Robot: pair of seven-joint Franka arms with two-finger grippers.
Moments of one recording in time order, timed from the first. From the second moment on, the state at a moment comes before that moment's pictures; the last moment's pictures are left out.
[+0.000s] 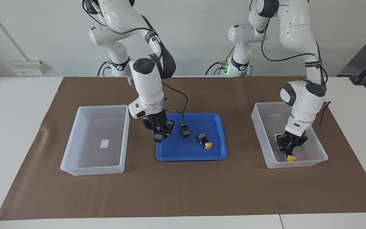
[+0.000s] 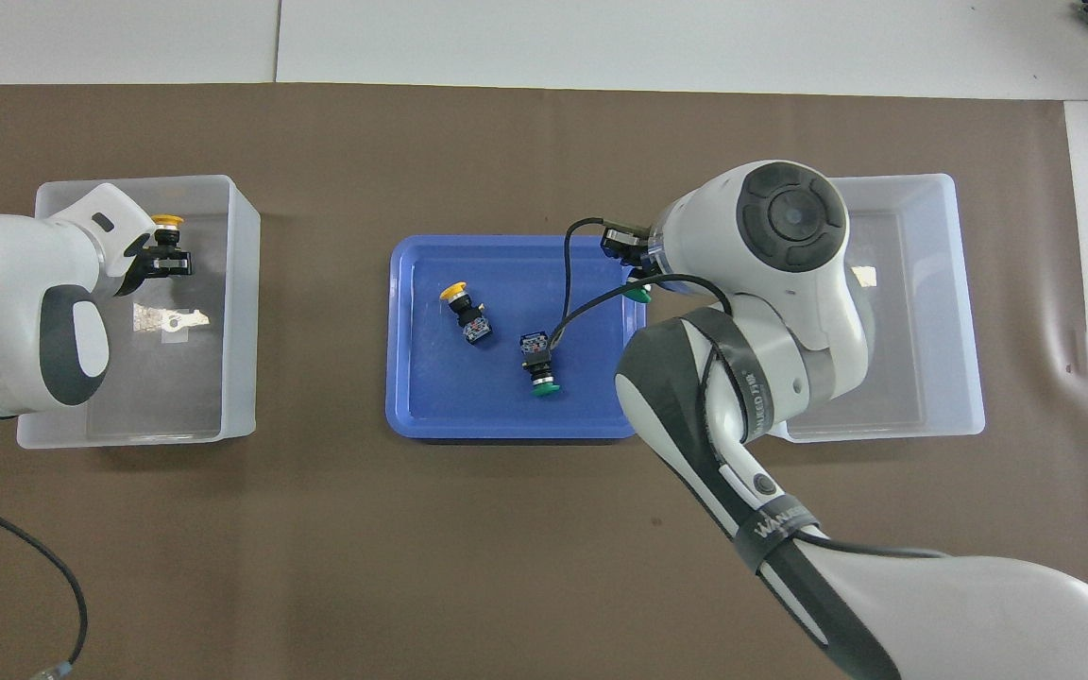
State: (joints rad) left arm 0.03 0.36 0.01 -1.99 -0.03 2.64 0.12; right arm 0.44 0.31 -0.09 -1.68 0.04 2.21 0.68
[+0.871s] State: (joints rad) left arm -0.10 0.15 -0.02 -1.94 -0.03 2.43 0.06; right arm 0.07 0.30 -0.09 -1.82 0.04 2.28 0.07
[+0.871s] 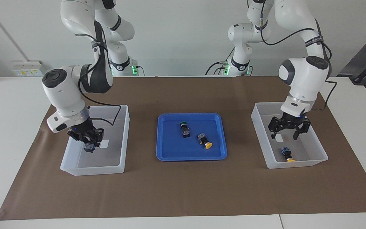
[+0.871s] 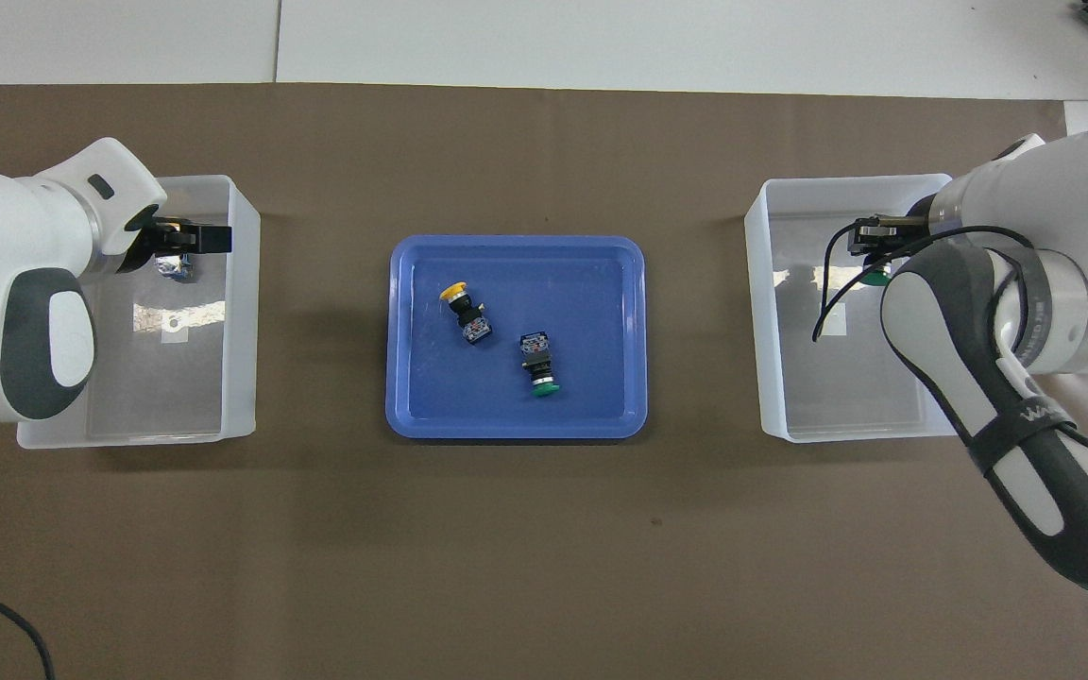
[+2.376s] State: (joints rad) left arm -0.54 0.36 -0.02 -2.07 -0.03 2.80 -0.75; right arm 0.05 0.31 -0.08 -1.88 0.04 2.37 0.01
